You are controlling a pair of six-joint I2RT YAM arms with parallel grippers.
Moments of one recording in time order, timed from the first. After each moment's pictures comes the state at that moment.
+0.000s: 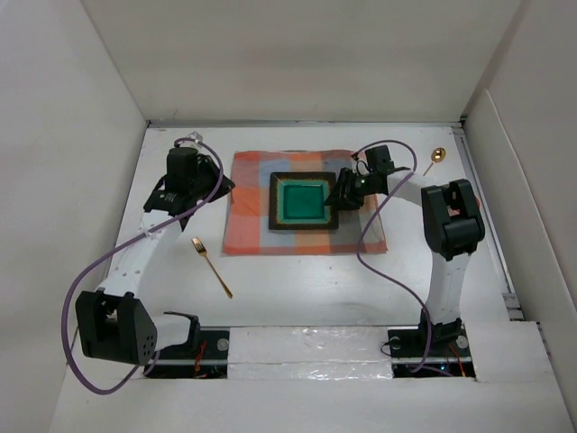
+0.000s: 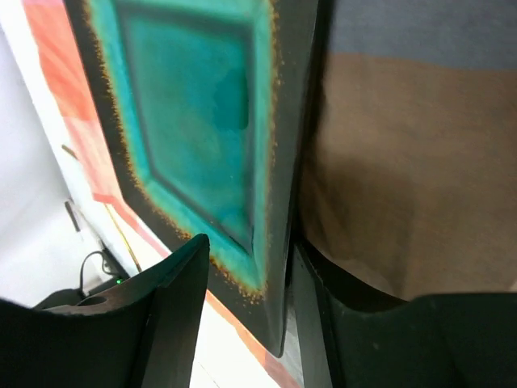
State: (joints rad) left arm -0.17 1.24 1.03 -0.38 0.16 -0.61; right arm 0.24 2.04 1.33 -0.24 -0.68 0.54
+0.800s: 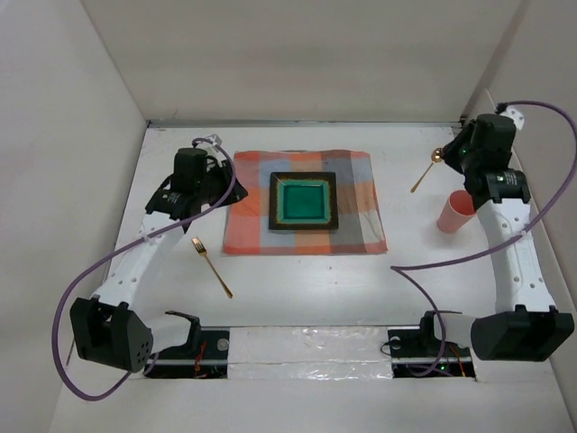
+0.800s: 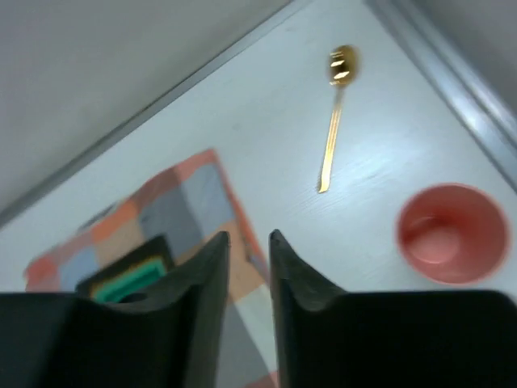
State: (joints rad) left arm -0.24 1.21 1.08 -0.51 0.22 -0.48; right arm -0.02 1.24 1.38 -0.58 0.16 0.53
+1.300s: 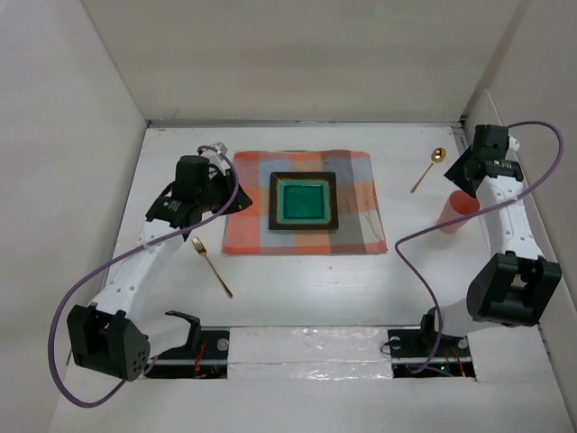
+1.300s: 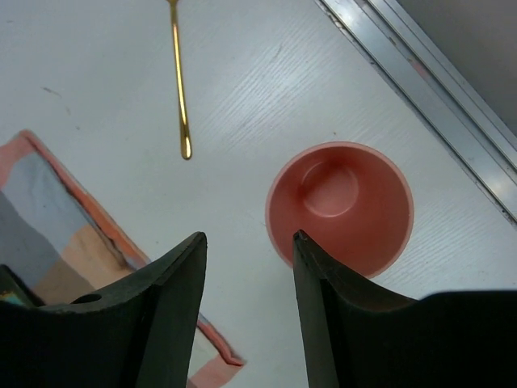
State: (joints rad) left arm -0.28 1.16 1.02 -0.52 0.27 -0.46; right arm -0.20 1.45 1.35 -0.71 0.25 0.51
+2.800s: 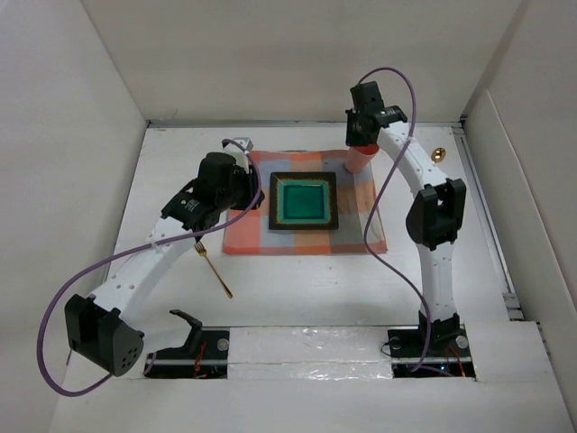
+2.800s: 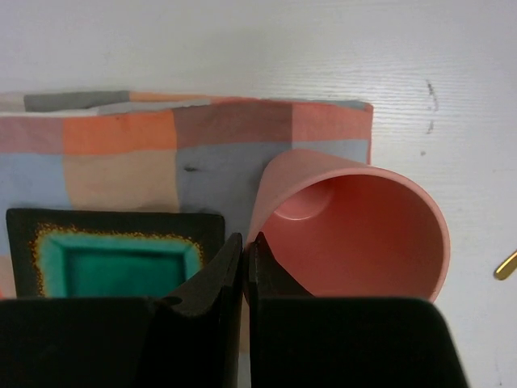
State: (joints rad) left arm -0.47 1.19 1.07 -0.51 0.05 -0.36; right arm 0.32 2.19 2.20 -0.81 0.18 0.29
